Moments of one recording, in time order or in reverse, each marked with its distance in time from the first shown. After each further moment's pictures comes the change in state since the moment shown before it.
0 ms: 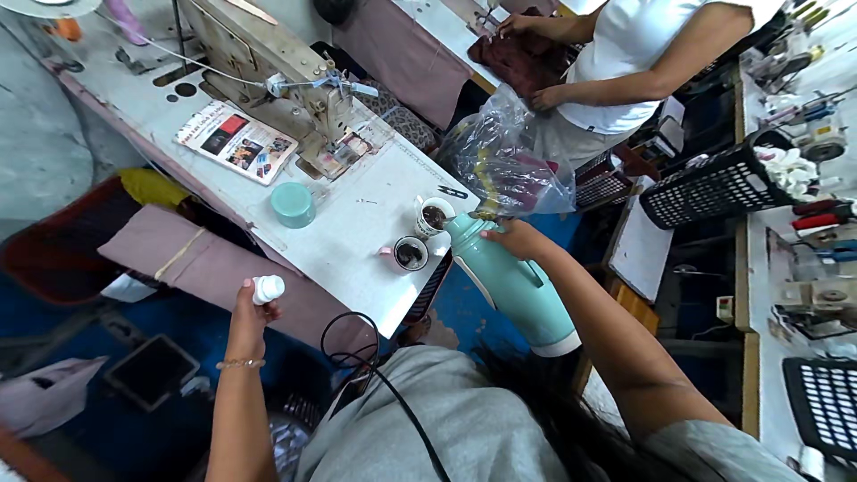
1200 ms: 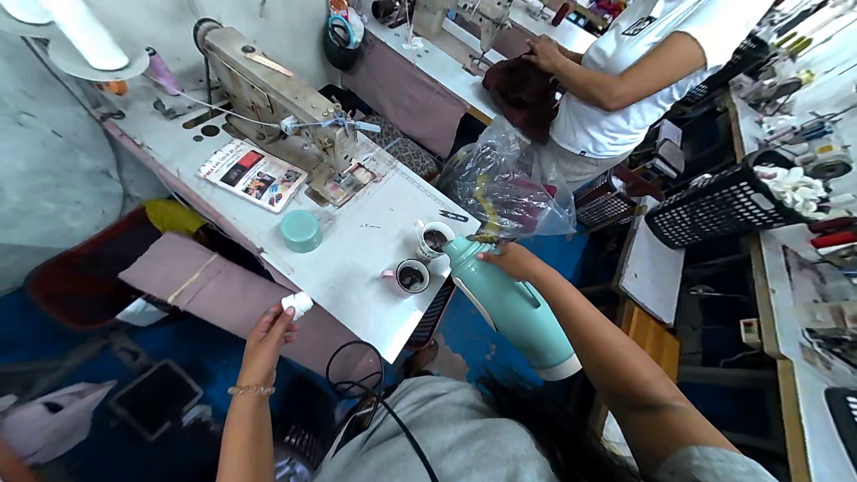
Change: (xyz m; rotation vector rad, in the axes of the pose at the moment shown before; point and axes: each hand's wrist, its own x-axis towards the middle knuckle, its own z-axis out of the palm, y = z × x) left_hand -0.014 0.000 0.007 0.128 -0.106 0.095; right_hand -0.001 -0.006 -0.002 0.027 -0.035 -0.003
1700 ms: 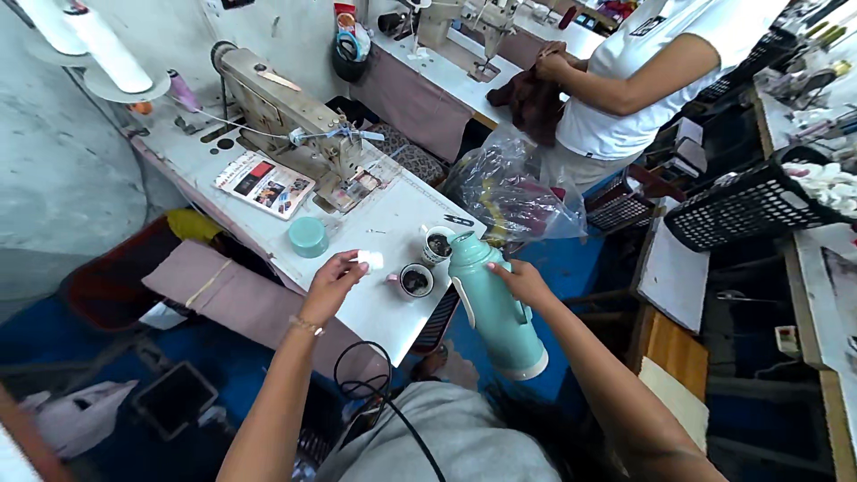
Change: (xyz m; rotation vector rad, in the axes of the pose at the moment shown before) left_hand 0.013 0.091 0.087 0.167 -0.359 0.253; right_hand -0.025 0.030 0.034 0.348 0.184 -0.153
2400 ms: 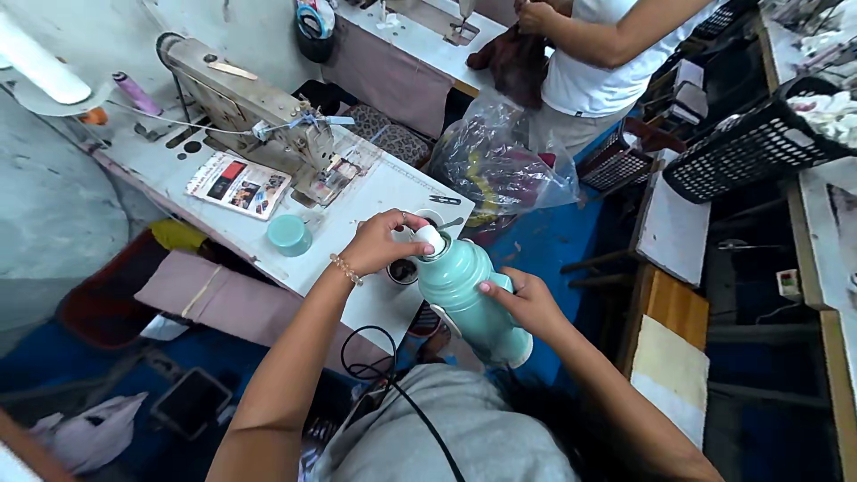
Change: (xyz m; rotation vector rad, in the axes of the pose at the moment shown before) left_hand 0.060 0.067 0.075 0.341 -0.443 0.353; right_hand -0.098 -0.010 0.004 0.213 0.081 -0.306
